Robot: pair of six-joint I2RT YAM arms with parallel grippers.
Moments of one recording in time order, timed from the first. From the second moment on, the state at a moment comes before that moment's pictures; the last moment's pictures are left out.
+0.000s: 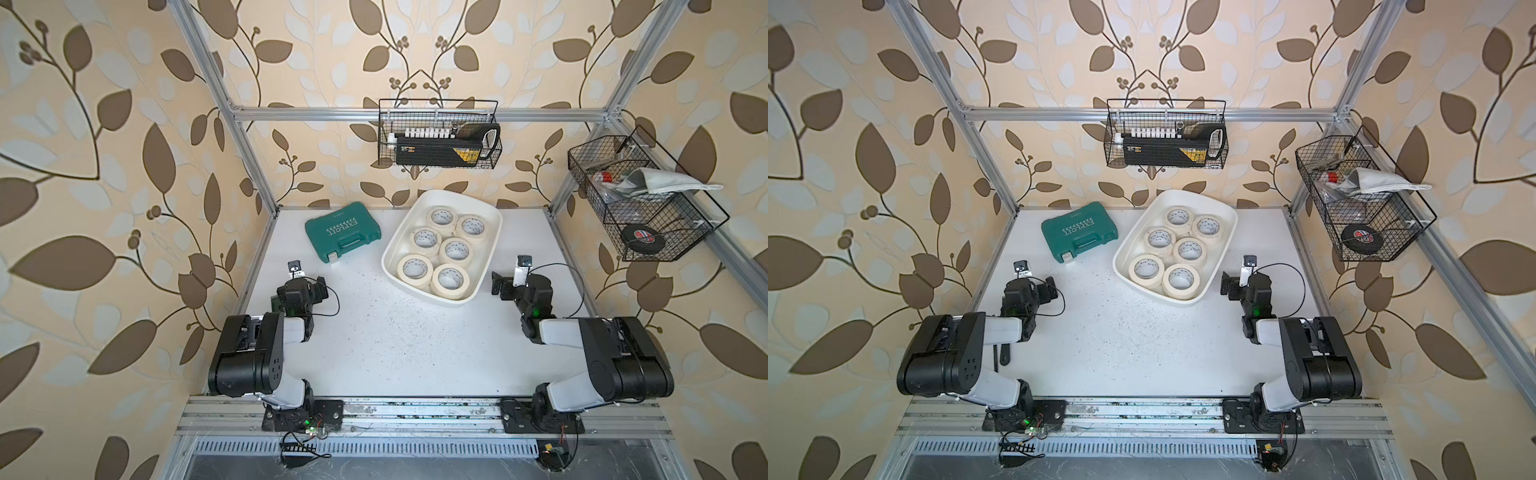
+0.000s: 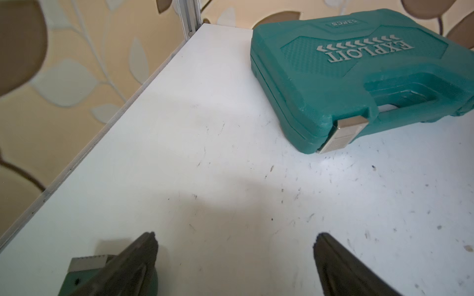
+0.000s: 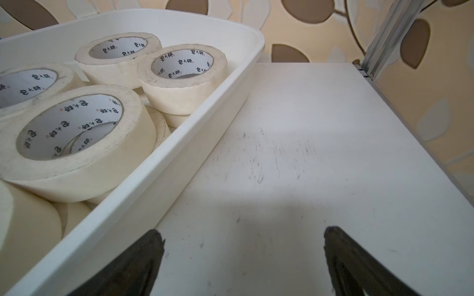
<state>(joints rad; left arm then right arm) 0.05 1.51 0.35 0.67 -0.18 -0.11 0.01 1.50 0.37 0.75 0.07 0.02</state>
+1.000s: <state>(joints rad) -0.15 1.21 0.55 0.29 -0.17 -0.09 0.01 1.13 0.65 0.11 0.23 0.33</state>
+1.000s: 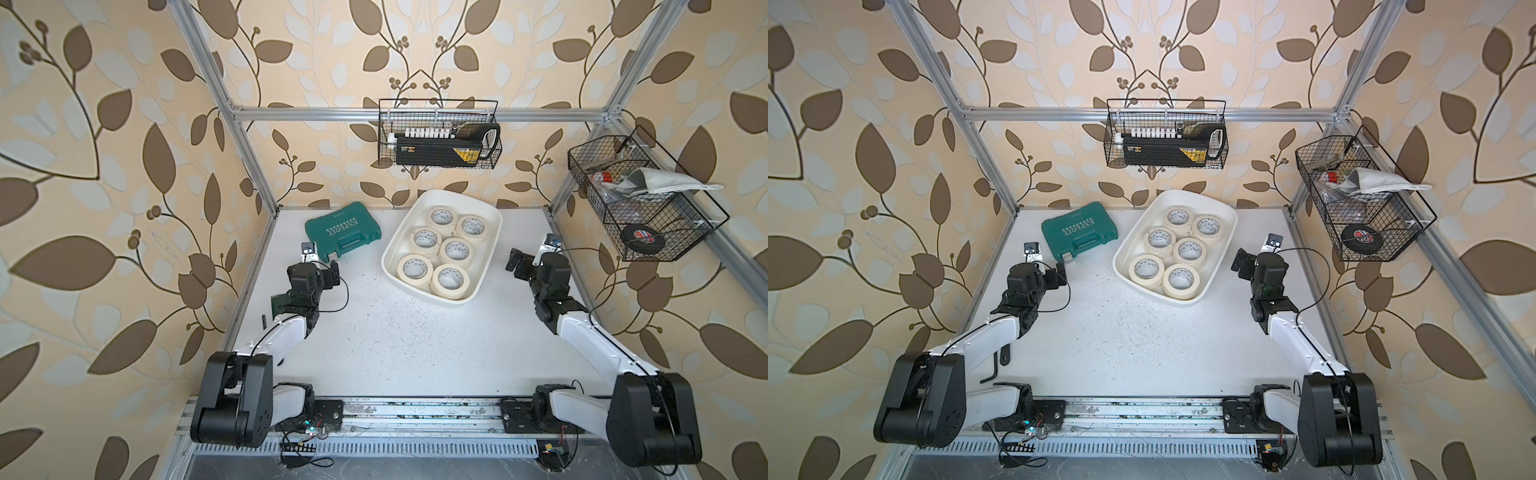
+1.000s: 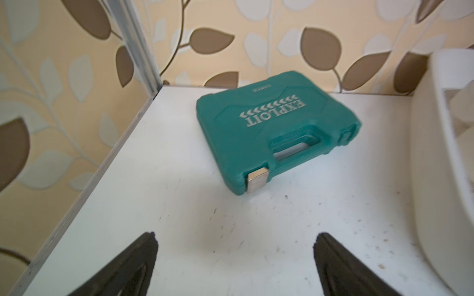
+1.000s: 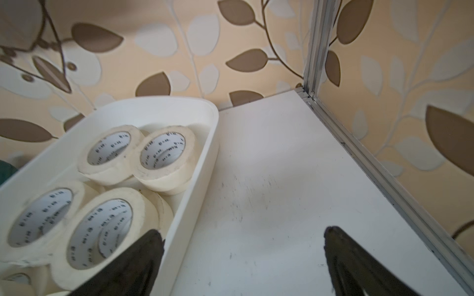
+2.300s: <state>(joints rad) -0.16 1.21 1.07 -0.52 0.25 -0.49 0.07 1.78 1.28 -0.59 -0.15 0.54</state>
